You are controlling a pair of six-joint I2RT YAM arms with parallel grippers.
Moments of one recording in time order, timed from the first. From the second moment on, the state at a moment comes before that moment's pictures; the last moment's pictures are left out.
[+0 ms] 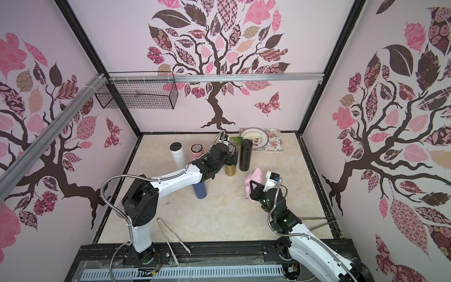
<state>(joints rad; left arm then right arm) -0.81 1.89 1.48 -0.05 -0.40 -0.28 0.51 0.68 0.21 0.23 0.09 0.82</state>
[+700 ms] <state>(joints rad) -0.95 1.22 1.27 -0.39 -0.52 -0.40 0.51 0.67 0.30 0.03 -0.04 0.79</state>
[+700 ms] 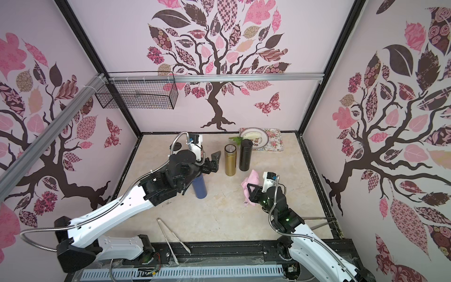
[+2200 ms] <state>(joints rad) -0.83 1.28 0.98 -0.51 -0.47 -0.56 0.52 0.95 0.28 0.23 -0.23 0.81</state>
